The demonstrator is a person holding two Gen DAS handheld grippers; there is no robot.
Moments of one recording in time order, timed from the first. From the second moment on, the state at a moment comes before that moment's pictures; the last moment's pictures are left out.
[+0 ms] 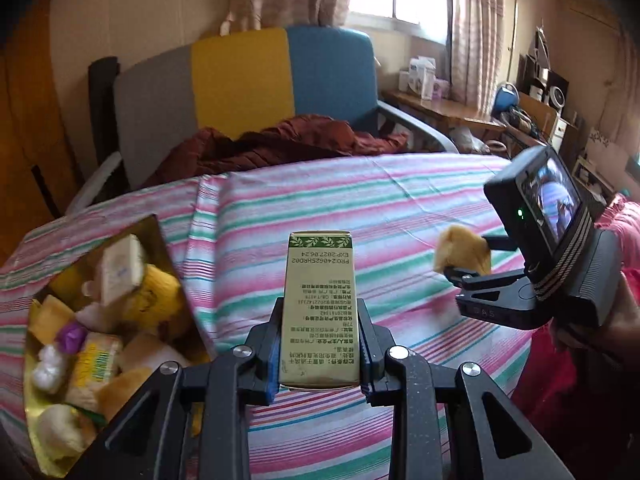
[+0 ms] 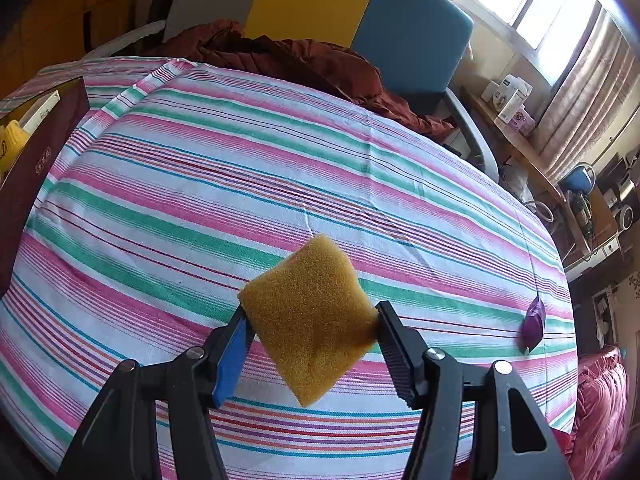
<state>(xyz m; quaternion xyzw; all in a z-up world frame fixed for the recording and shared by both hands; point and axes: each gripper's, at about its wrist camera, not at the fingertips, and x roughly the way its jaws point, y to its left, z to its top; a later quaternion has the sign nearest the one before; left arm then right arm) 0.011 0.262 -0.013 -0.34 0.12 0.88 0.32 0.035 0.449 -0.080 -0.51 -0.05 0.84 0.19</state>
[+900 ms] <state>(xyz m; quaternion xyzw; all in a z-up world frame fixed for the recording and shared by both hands) -0.033 0.058 -0.014 -0.37 -0.01 0.92 0.16 0.021 0.387 -0.028 -0.47 0.05 0.88 0.10</state>
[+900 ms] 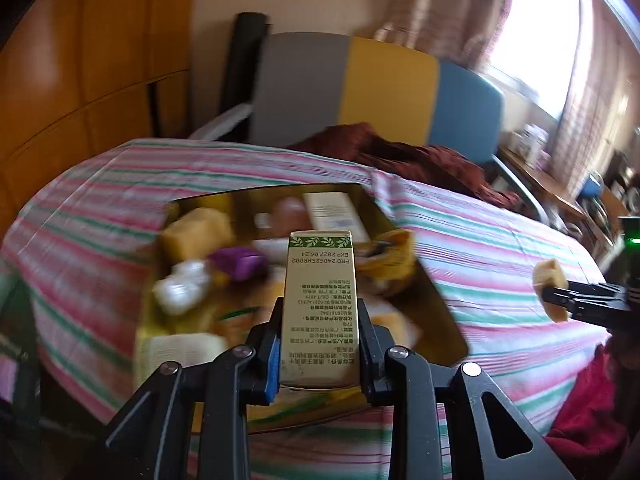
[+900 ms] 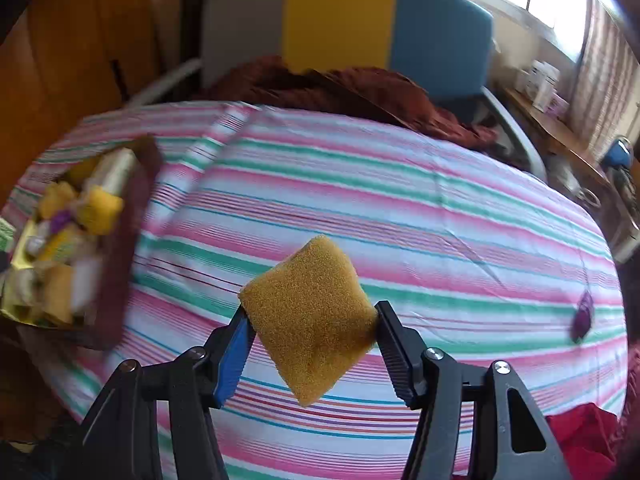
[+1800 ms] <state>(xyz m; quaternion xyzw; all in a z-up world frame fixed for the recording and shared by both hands) -0.075 0.013 -0.030 -0.40 -0.08 0.90 0.14 -0.064 0.210 -0.021 -0.45 0.07 0.88 -0.09</state>
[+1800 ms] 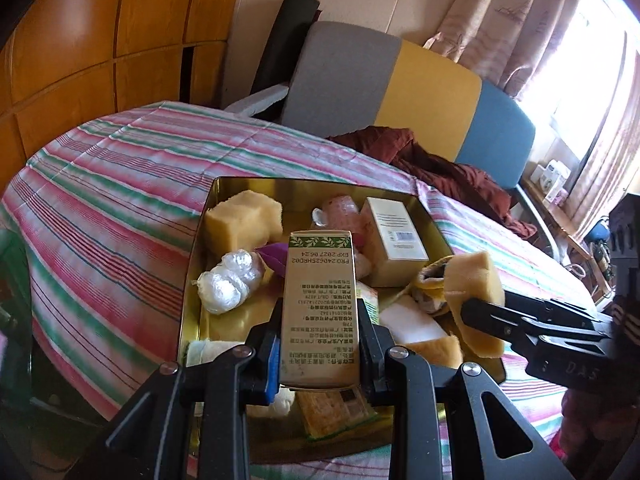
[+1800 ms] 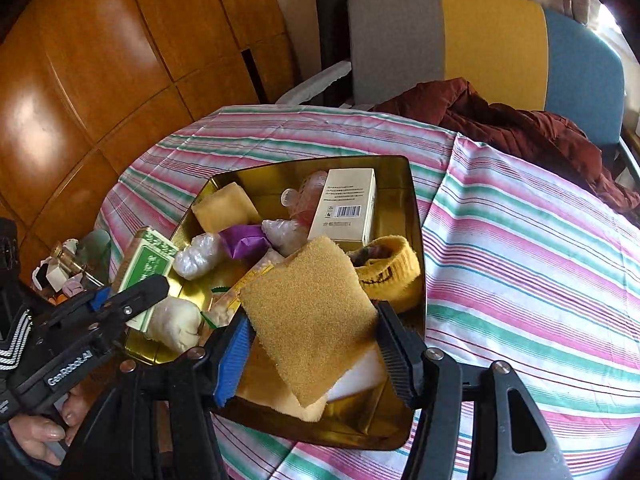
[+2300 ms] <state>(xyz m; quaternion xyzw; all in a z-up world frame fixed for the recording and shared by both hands) -0.093 0.021 -0.054 -0.42 -0.06 0.90 0.12 -0.088 0.199 -0.045 -0.47 0.06 0.88 -0.08</state>
